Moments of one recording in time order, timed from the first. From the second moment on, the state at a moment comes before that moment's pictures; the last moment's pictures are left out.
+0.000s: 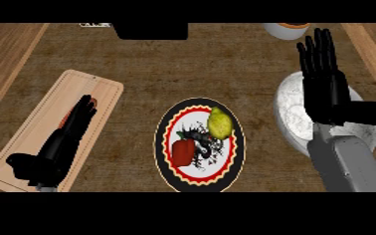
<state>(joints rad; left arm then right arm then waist) 0.08 0.40 -0.20 -1.60 0.26 0.11 -0.05 -0.32 -0.26 0.07 -1.49 -0.42 -0.25 -0.19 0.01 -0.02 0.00</state>
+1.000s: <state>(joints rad) -0.20 0.43 -0.16 -1.60 0.08 0.29 0.08 -0.45 -0.37 0.12 -0.98 -0.57 0.69 -0.44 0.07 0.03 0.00</state>
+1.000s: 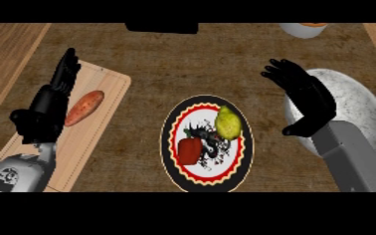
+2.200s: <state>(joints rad) -0.28 0.40 -0.16 -1.56 0.03 0.30 0.15 -0.77 -0.45 0.53 -0.83 0.06 0.58 -0.66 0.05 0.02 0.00</state>
